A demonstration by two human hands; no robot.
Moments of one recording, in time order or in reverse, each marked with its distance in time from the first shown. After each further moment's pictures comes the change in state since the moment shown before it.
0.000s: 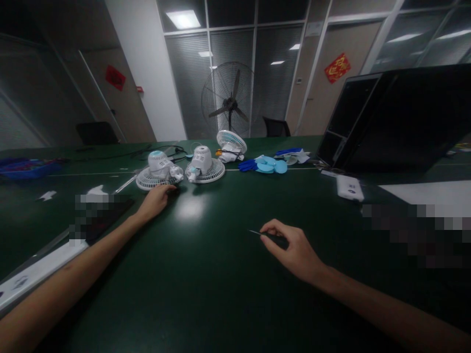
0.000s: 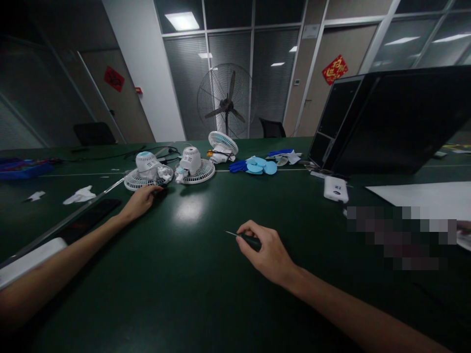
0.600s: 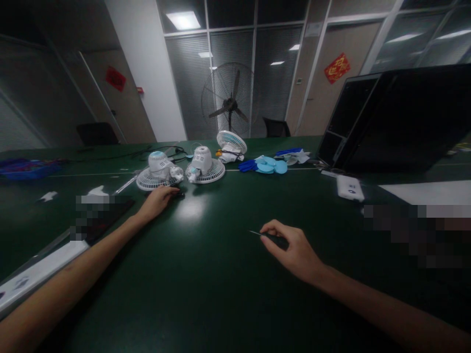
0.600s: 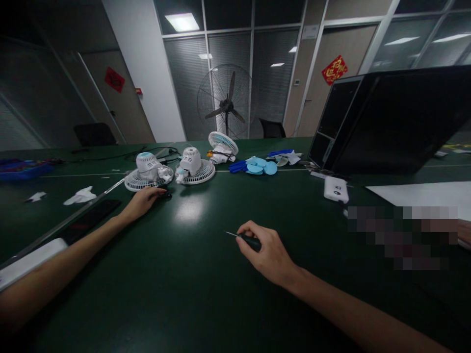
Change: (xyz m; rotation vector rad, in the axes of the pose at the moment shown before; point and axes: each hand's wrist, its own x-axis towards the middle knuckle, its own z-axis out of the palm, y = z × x) left_hand 0.003 -0.006 0.005 -0.056 -0.017 0.066; right_hand 0.000 -0.001 0.000 -0.048 0.028 -0.035
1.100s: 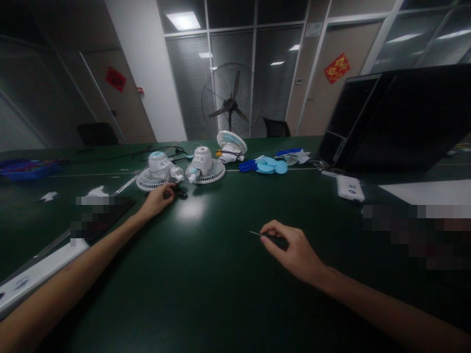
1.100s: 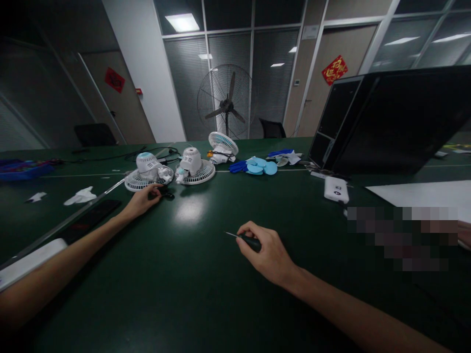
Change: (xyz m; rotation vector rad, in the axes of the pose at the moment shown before) left_hand 0.001 0.001 0.000 -0.126 0.050 -0.116; right_hand 0.000 0.004 0.001 -0.001 -0.015 0.001
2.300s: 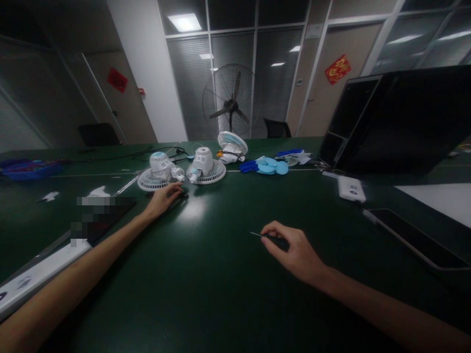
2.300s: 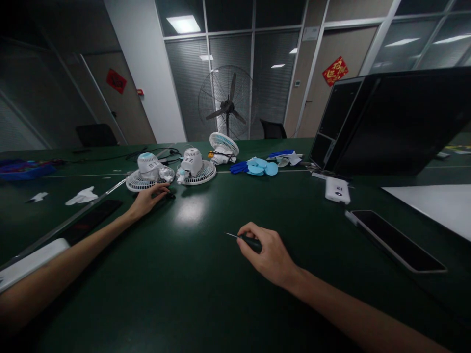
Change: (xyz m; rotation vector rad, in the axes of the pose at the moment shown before) left_hand 0.003 0.020 0.006 -0.167 0.010 0.024; right_hand 0.000 -0.005 -0.001 0.001 -0.012 0.001
